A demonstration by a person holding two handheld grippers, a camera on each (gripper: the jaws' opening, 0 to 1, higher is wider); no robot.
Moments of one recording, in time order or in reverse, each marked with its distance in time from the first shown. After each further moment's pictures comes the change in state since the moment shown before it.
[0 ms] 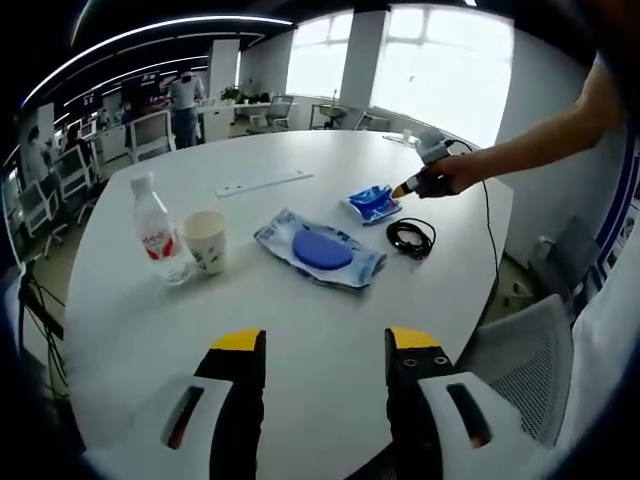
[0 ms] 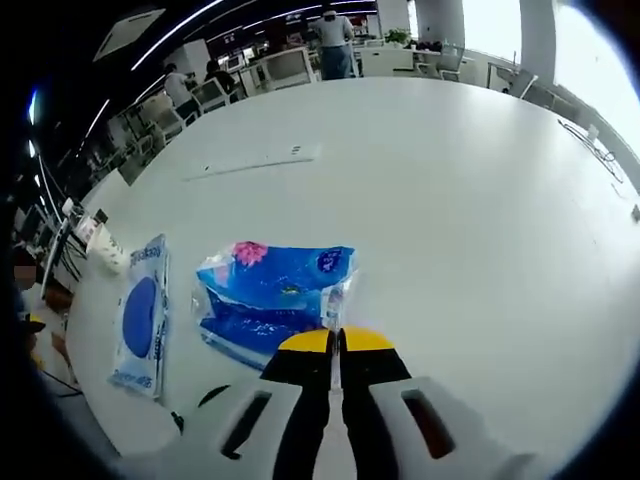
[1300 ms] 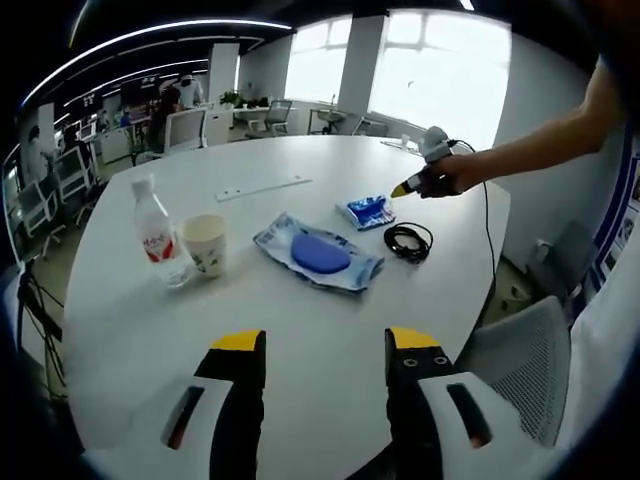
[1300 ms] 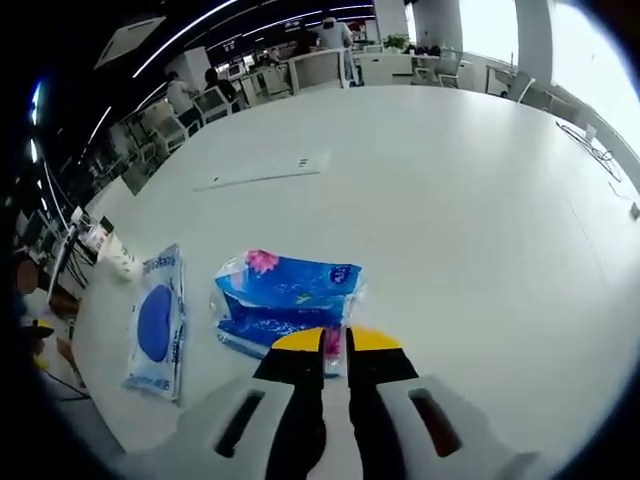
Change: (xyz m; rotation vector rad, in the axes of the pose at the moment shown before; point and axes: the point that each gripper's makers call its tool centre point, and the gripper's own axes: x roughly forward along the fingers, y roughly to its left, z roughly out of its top) left arm -0.003 -0.001 0.002 0.003 -0.026 -0.010; right arm -0.017 0.010 0.009 -0.002 -0.031 0.014
